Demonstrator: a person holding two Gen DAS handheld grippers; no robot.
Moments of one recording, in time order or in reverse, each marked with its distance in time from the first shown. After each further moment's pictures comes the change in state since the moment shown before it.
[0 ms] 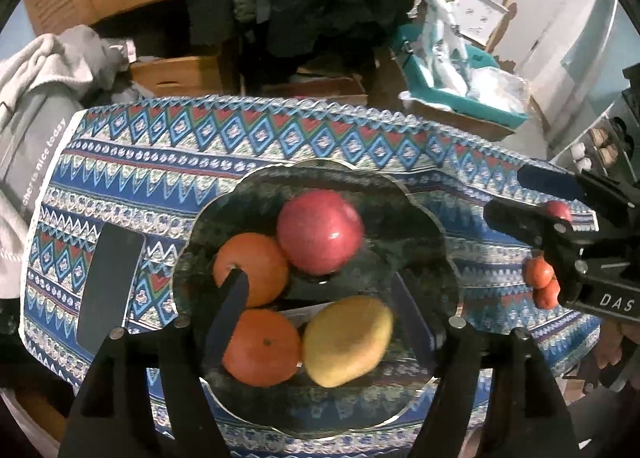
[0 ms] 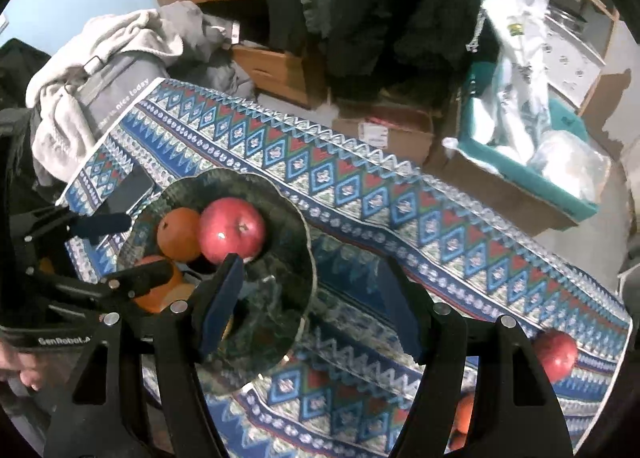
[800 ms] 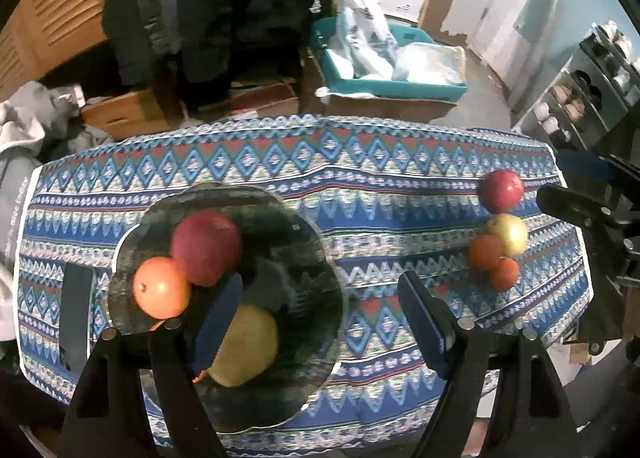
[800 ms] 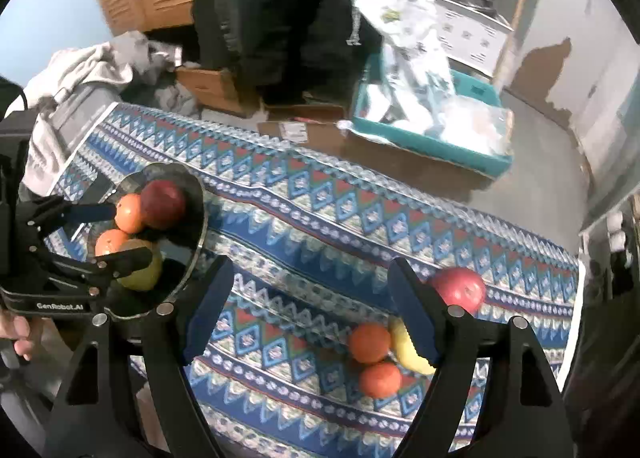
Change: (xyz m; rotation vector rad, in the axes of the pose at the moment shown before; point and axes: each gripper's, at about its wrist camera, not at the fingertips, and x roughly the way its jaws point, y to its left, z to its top) left arm -0.011 -0.101 0.001 0.163 0.005 -0.066; right arm -0.091 -0.092 -0.062 0.122 -0.034 -0.128
